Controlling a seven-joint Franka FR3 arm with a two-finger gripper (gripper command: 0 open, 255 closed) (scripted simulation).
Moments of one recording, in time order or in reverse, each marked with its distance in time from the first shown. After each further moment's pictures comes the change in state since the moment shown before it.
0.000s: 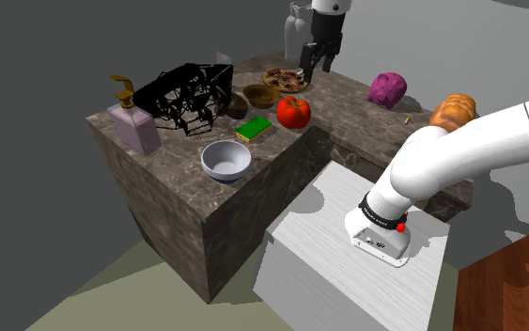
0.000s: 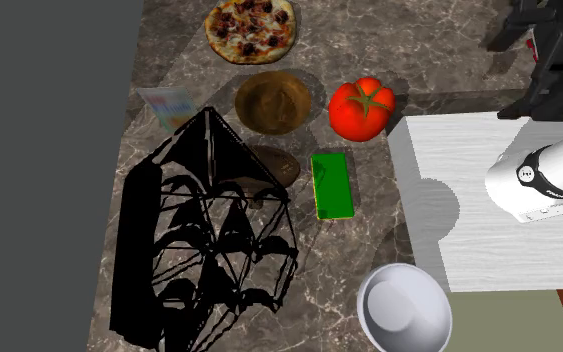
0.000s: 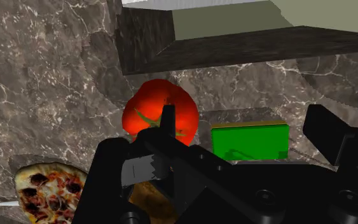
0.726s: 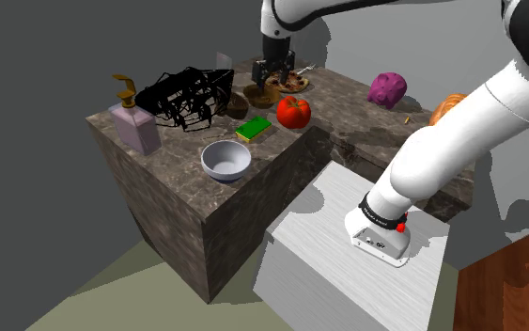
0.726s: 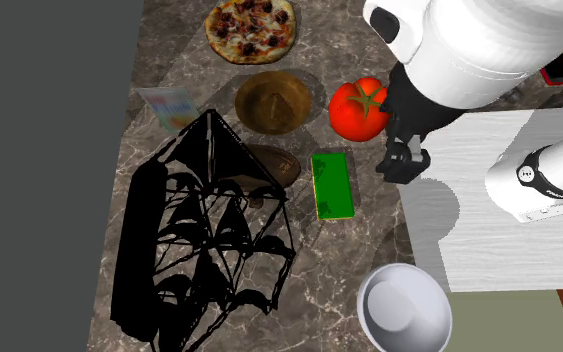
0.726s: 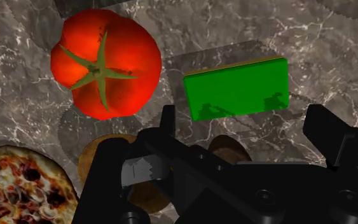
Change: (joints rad) arm -0.003 0.365 0.063 0.110 0.012 0.279 0.172
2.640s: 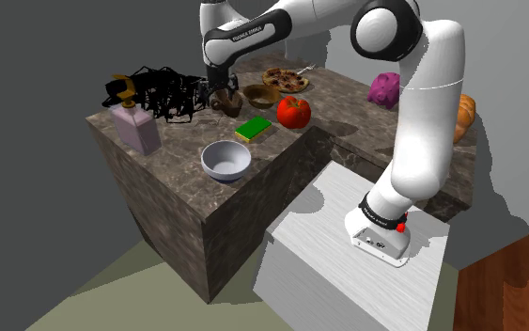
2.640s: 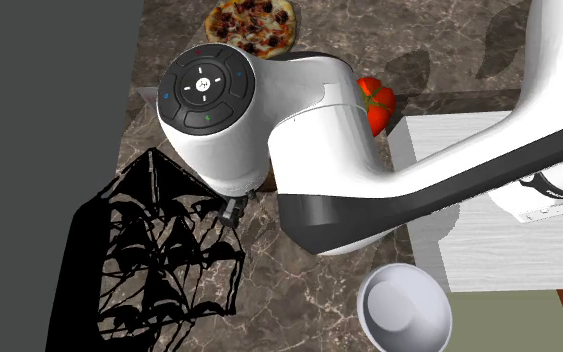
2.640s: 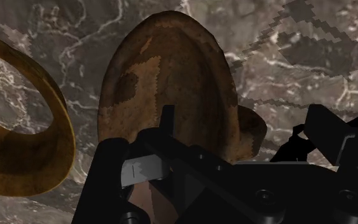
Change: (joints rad) arm 0.029 0.729 0.001 0.558 -0.083 0.227 0.242
